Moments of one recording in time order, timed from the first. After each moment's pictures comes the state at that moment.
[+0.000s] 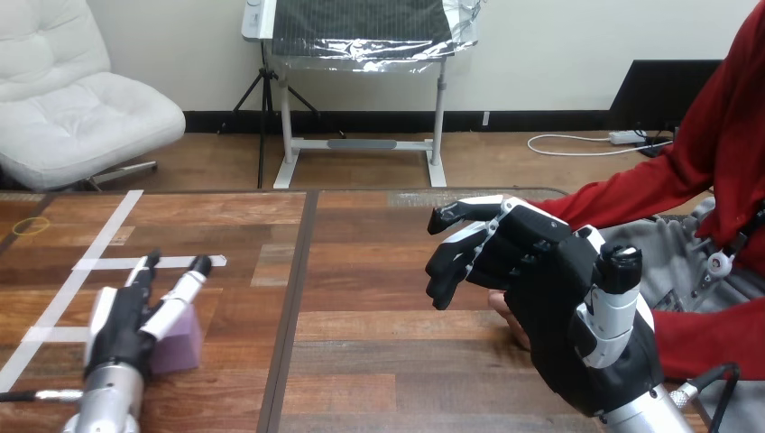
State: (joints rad) left arm -0.24 0.30 0.14 0.67 0.08 -0.06 0.00; right arm 0.24 -0.16 0.05 -0.29 0.41 -0.24 0.53
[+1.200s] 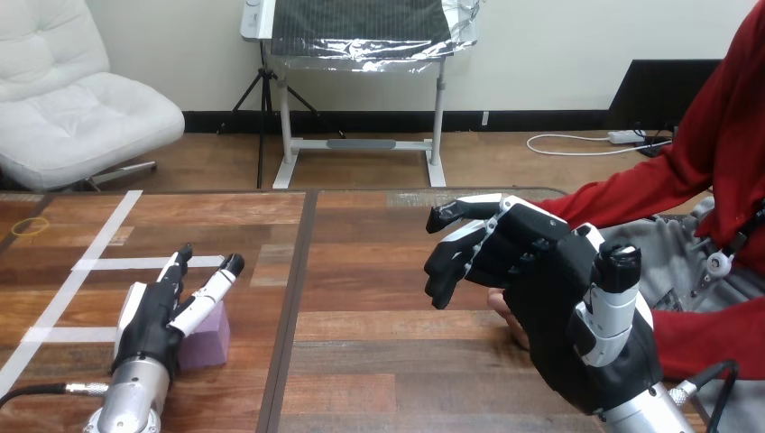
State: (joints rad) left arm -0.24 0.26 0.12 0.63 0.07 -0.03 -0.04; right arm 0.23 -0.16 0.06 -0.29 0.41 -0.24 0.54
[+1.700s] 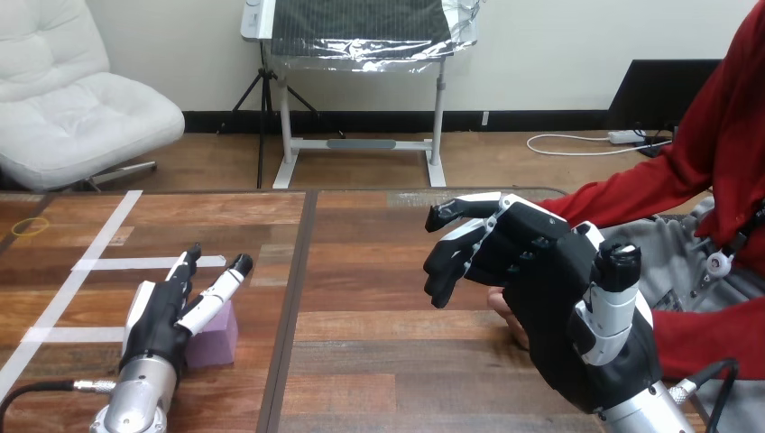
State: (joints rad) left arm -0.25 0.25 0.11 0.63 0.07 -0.02 -0.04; right arm 0.23 -0.16 0.06 -0.29 0.41 -0.24 0.54
